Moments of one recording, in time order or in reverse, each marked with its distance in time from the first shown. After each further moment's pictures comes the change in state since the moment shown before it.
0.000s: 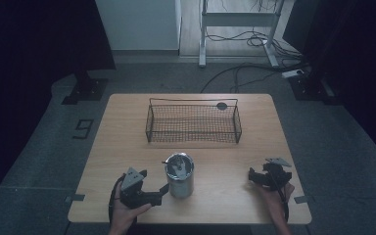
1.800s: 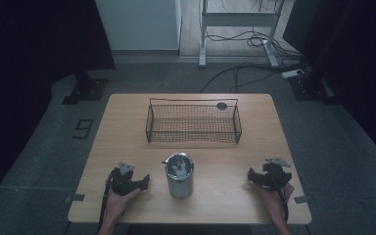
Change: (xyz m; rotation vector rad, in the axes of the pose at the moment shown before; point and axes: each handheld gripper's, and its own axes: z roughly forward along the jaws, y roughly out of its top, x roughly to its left) left arm 0.089 -0.038 0.046 0.201 0.306 -0.085; right arm 0.002 -0.001 -0.001 0.001 -0.010 0.011
